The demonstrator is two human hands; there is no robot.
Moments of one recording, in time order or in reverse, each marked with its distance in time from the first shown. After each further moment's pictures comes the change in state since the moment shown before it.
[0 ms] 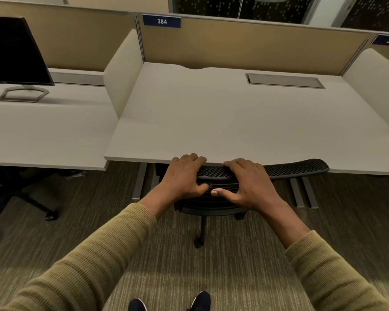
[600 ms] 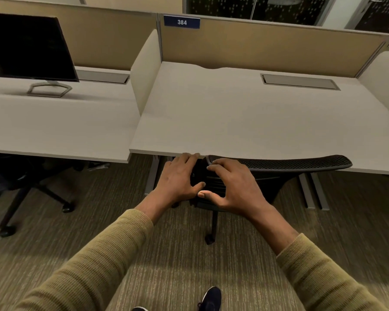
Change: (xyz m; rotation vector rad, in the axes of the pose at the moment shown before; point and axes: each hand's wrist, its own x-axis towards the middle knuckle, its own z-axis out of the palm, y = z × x) left_hand -0.074 -0.062 -0.004 -0.049 0.085 -0.112; right_hand -0.004 -0.112 0.015 0.119 0.081 -0.134
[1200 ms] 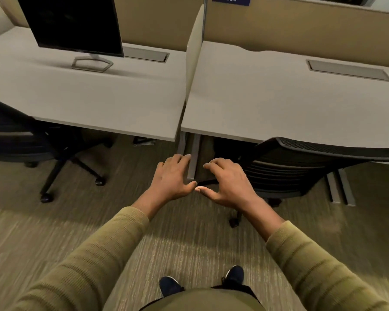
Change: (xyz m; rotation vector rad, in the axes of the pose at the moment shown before) left_hand -0.125 -0.169 -0.014 0.040 -0.065 -0.195; right_hand 0.039 -0.167 0.102 0.020 -0.196 -0.011
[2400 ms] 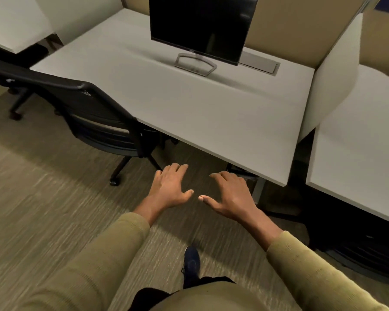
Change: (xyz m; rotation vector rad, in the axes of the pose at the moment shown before) left_hand 0.006 -0.394 -0.067 -0.048 -0.061 -0.392; right_hand 0.295 -0.246 0.151 0.025 -0.247 -0.101
